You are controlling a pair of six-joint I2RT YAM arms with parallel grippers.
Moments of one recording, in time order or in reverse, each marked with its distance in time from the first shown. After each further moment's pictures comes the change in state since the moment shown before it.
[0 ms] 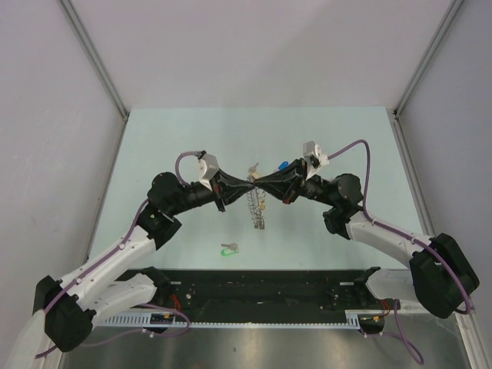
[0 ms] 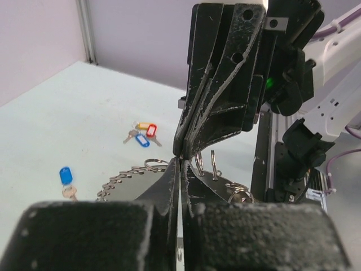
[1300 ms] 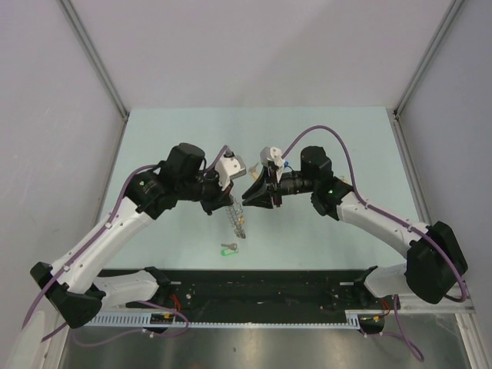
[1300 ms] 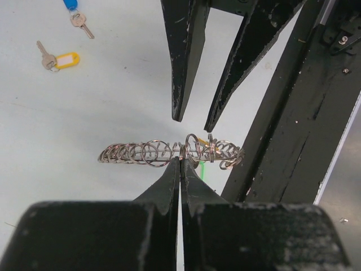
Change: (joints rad) left arm -0.059 0.187 0.597 -1.293 -0.230 0.475; right arm 0.055 0.109 0.307 -0.827 -0.254 -0.502
